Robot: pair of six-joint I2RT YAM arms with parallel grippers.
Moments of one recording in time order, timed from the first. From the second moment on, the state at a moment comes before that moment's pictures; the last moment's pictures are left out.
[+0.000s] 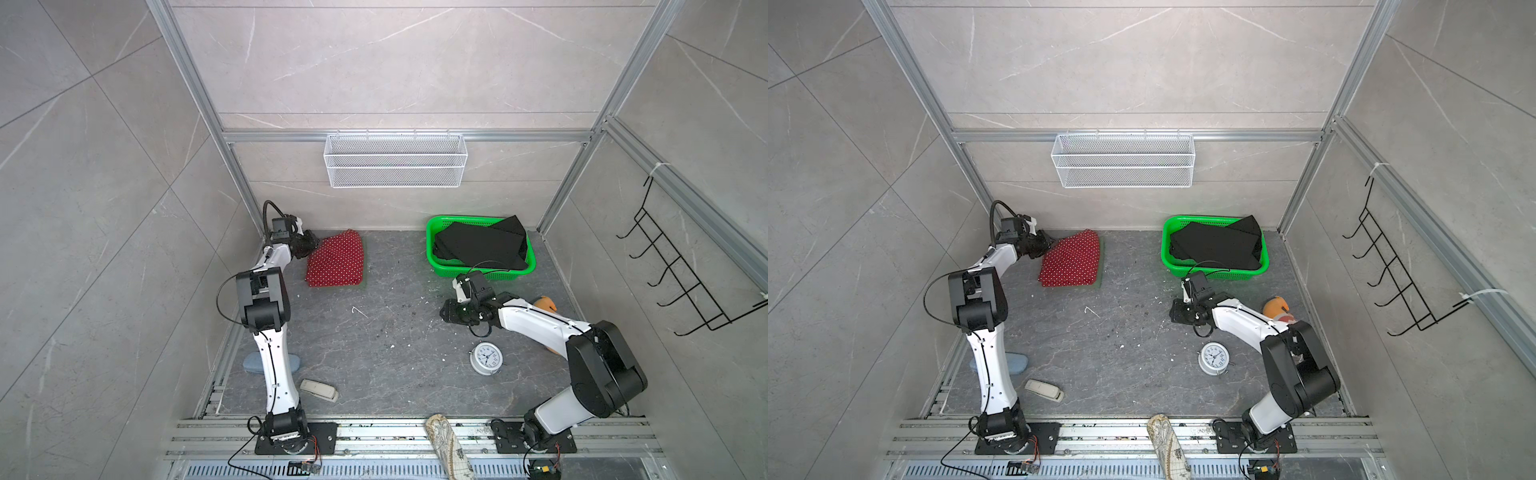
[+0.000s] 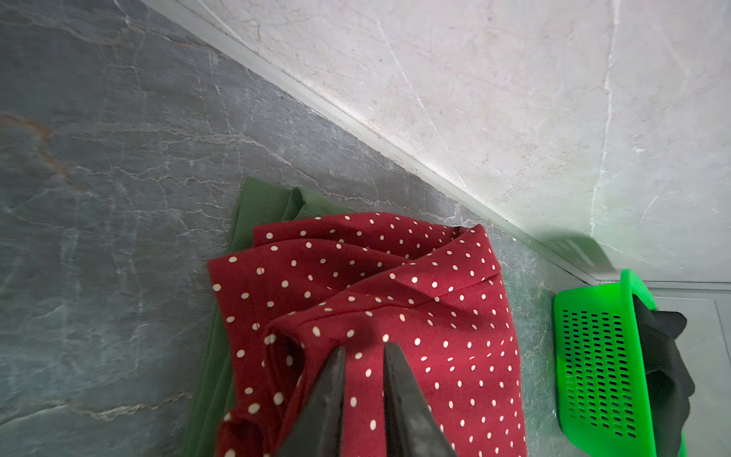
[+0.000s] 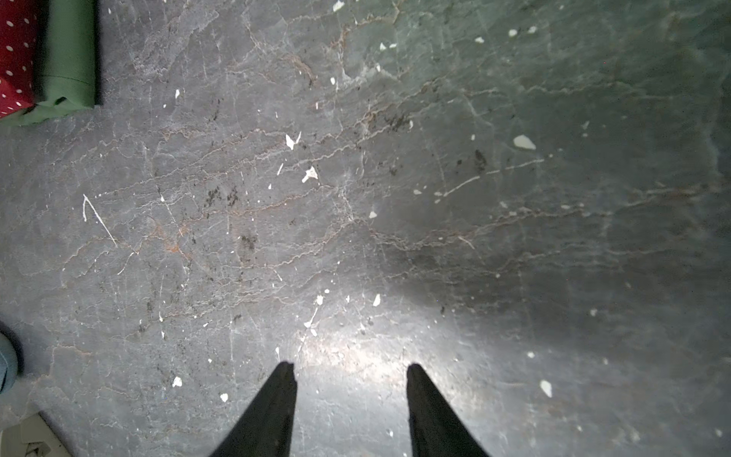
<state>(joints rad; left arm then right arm) 0.13 2.35 1.90 -0.29 0.53 -0.44 0.44 1.57 0.92 -0.37 -0.16 0.50</state>
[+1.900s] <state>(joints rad) -0.44 1.43 0.89 -0.04 0.14 -0.19 0.27 2.17 1.80 -0.43 0.27 -0.09</state>
